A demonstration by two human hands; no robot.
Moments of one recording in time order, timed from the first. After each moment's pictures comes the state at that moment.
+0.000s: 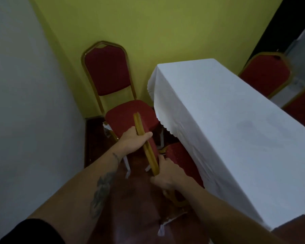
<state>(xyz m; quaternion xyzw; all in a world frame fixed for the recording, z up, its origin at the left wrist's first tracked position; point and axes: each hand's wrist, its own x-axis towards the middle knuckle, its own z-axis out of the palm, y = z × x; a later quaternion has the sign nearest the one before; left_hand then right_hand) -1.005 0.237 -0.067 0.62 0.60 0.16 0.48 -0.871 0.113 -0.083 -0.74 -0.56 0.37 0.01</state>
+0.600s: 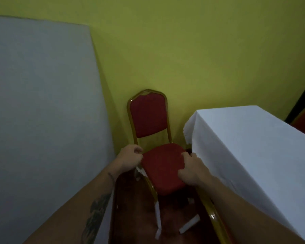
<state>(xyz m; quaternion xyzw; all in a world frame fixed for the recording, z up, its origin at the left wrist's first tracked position) -1.188 0.398 -0.013 0.65 0.62 0.20 0.39 -0.951 0.333 -0.020 -0.74 -0.62 0.24 0.08</state>
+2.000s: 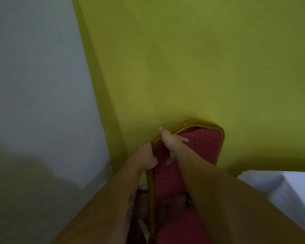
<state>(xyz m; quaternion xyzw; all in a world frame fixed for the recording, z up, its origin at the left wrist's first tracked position) -1.244 1.051 -0.112 0.66 0.68 0.08 0.29 -1.133 1.081 -0.076 -0.75 -0.28 0.52 0.30</state>
